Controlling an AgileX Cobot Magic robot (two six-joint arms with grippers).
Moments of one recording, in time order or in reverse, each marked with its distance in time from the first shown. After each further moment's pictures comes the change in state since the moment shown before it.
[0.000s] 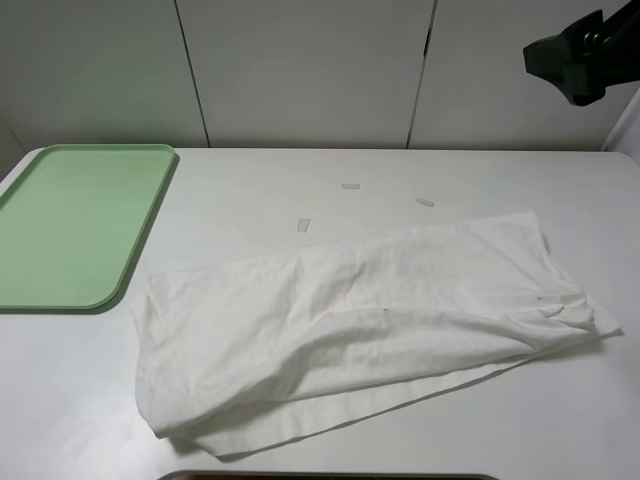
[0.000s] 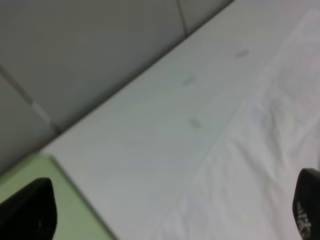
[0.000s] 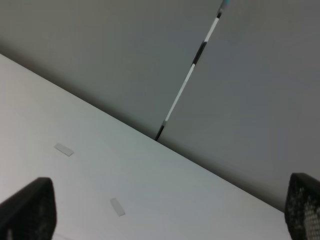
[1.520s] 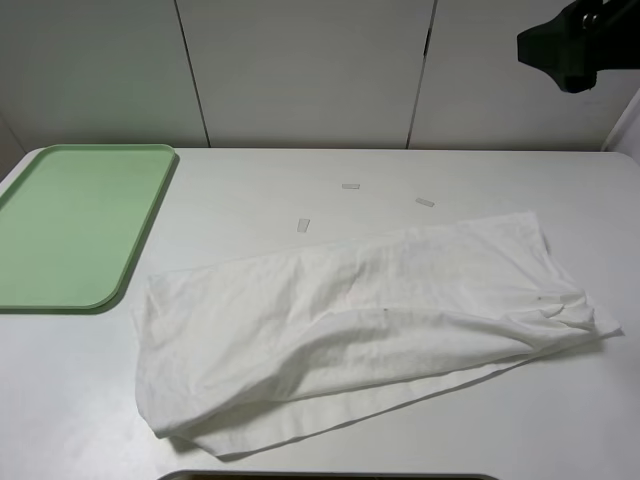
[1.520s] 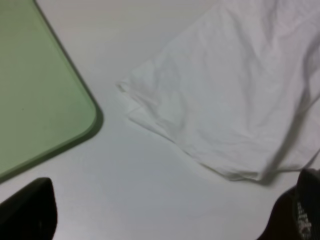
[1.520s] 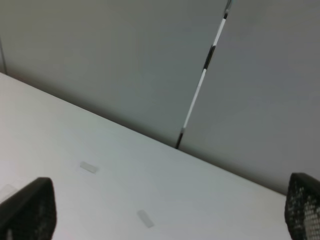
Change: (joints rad) left arm 0.010 -0.513 0.225 0.040 0.480 -0.289; right arm 0.000 0.000 0.000 0.097 -0.016 0.001
